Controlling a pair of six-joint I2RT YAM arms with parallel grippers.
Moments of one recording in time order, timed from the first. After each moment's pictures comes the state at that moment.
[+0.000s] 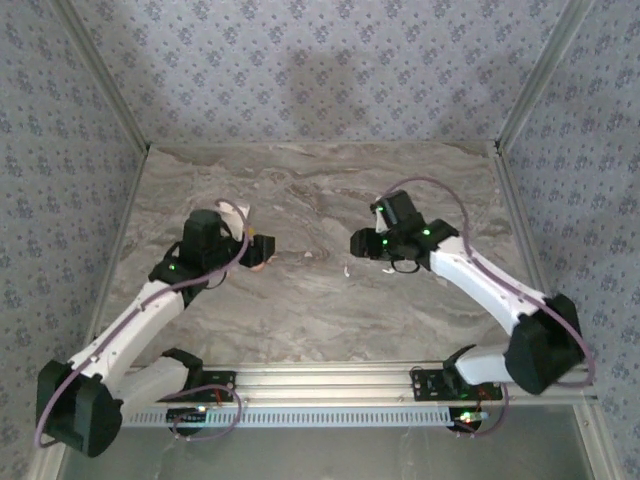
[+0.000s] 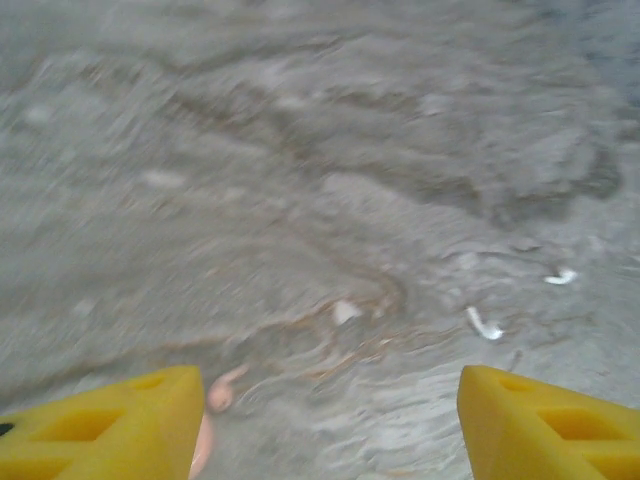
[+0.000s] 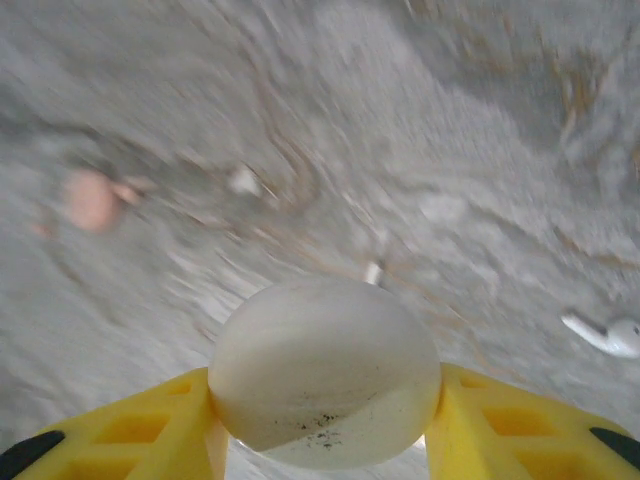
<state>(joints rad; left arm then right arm) -0.44 0.99 0.68 -0.19 0.25 -0.17 0.54 1.31 1.01 -0.58 -0.19 0.55</state>
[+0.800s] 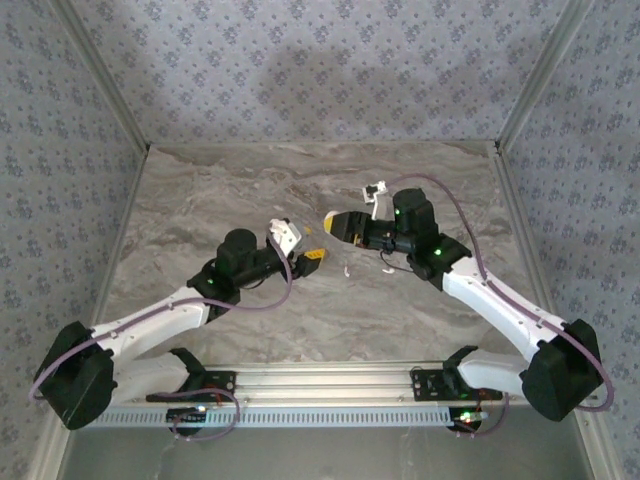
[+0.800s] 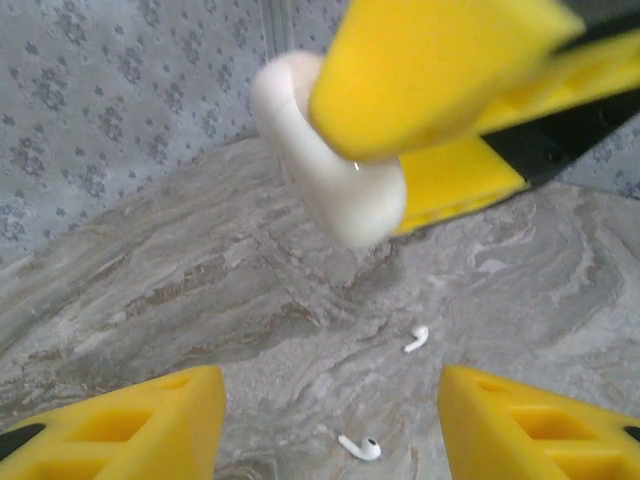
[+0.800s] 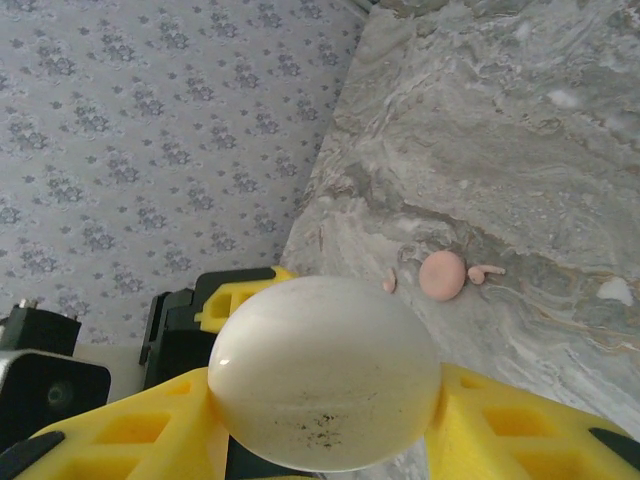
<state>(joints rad) -0.76 1.12 0.60 0.36 0.25 0.07 0.59 1.19 0.90 -0.05 -0.52 0.82</state>
